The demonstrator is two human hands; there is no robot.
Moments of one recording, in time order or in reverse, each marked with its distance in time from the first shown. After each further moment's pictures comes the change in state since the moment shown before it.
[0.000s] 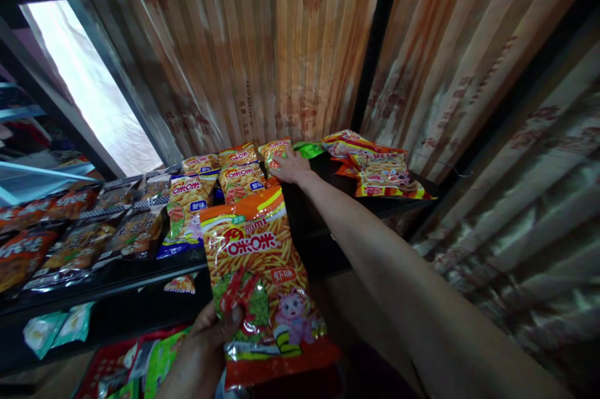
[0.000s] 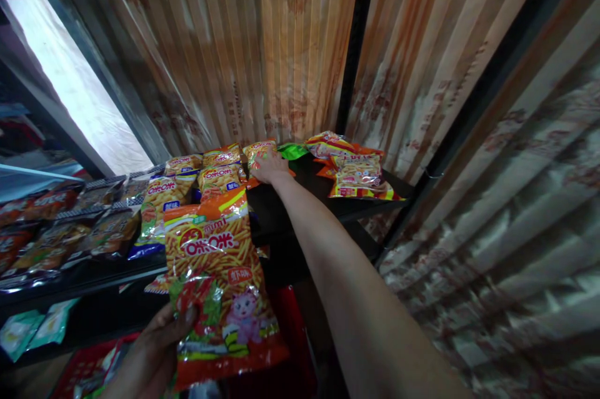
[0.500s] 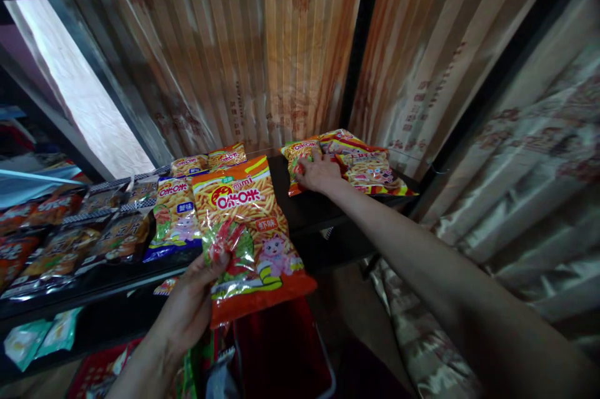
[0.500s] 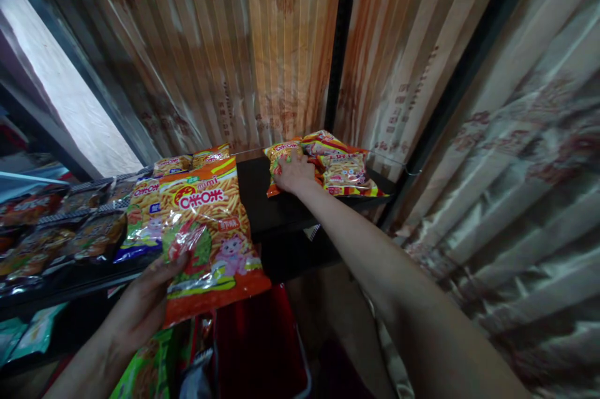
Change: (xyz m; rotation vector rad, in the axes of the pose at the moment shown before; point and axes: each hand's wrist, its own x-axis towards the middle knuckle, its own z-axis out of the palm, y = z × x) left_hand 0.021 0.040 0.036 0.095 0.000 0.191; right_hand -0.070 0.057 -0.028 -0.105 0.104 0.135
